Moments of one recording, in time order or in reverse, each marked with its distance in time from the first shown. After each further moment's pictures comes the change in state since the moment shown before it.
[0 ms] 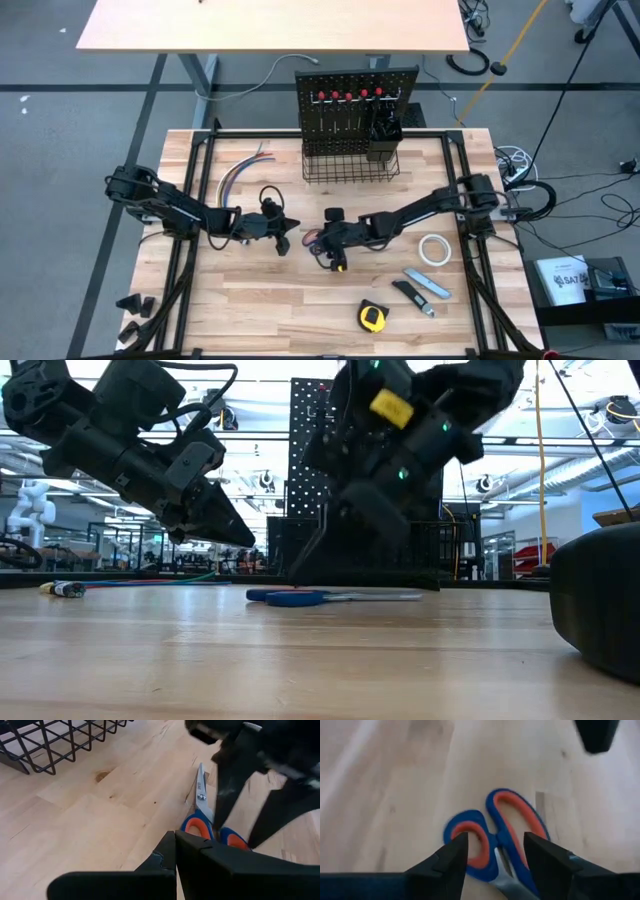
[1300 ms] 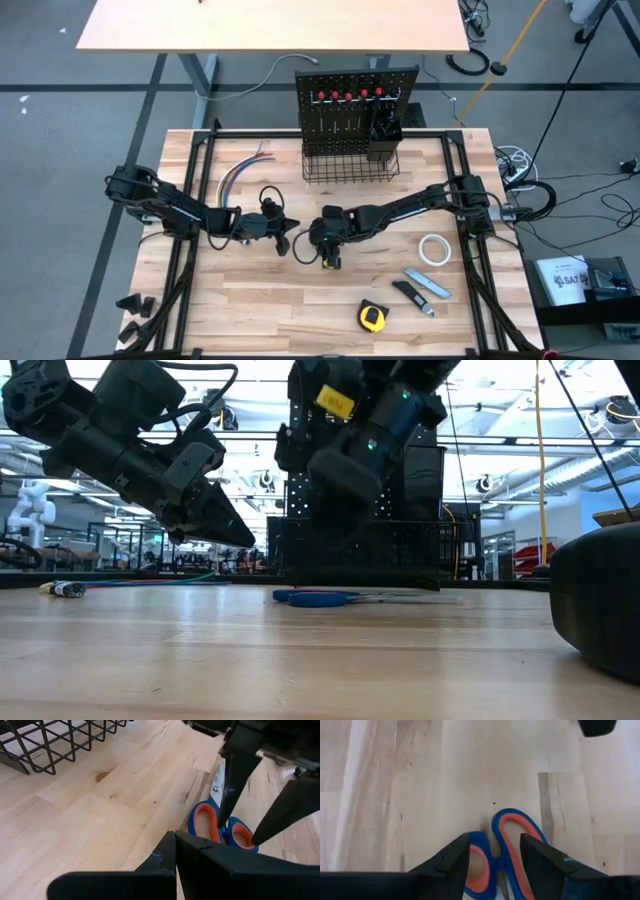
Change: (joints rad) left arm 0.000 0.000 0.000 -0.002 0.001 0.001; right arm -0.028 0.069 0.291 -0.477 -0.079 0.198
